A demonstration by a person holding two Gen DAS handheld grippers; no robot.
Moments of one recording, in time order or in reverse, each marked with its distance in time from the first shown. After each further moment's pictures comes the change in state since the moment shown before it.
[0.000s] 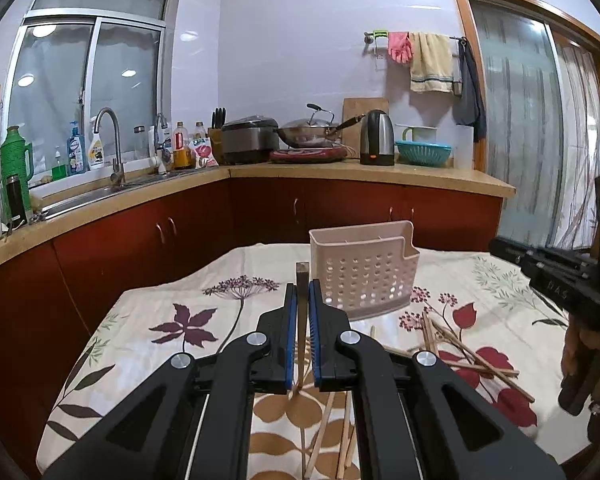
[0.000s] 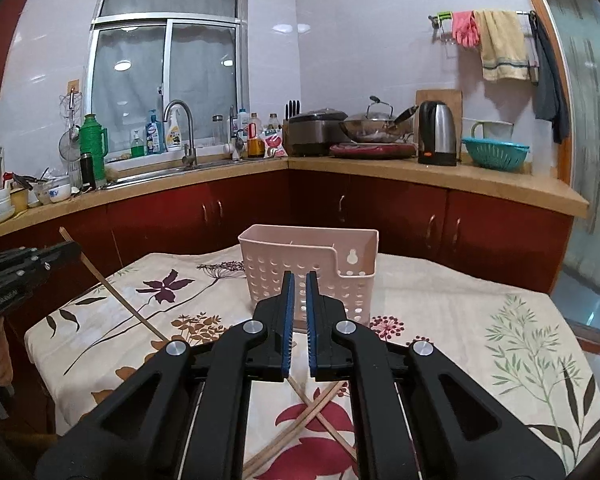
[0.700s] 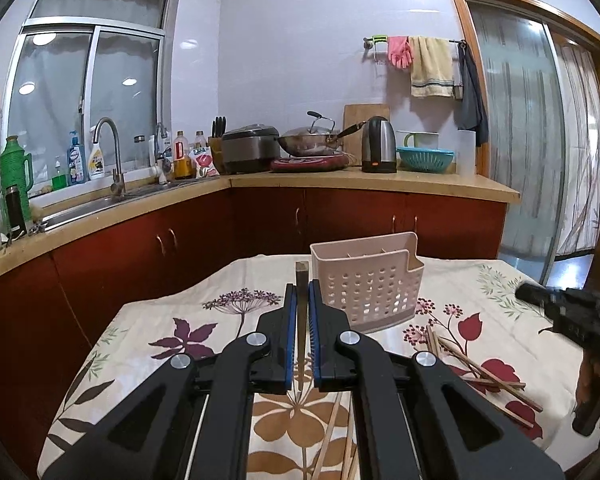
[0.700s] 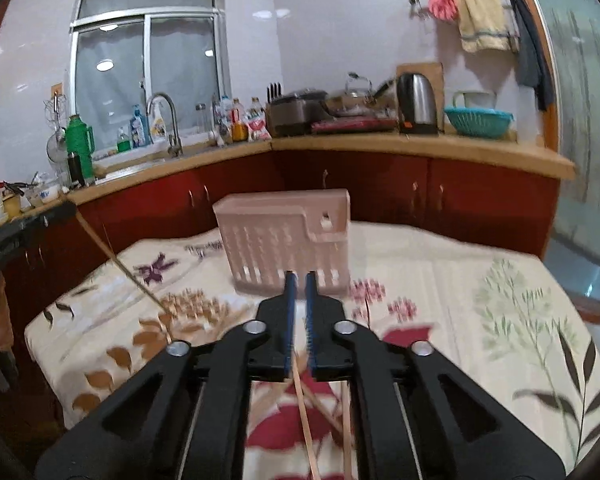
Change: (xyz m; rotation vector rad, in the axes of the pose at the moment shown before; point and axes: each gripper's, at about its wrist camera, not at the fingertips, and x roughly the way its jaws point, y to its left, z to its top) left arm 0.006 -0.005 0.007 0.013 -0.021 0.014; right arm -0.019 -0.030 -0.046 0.064 0.089 -0.036
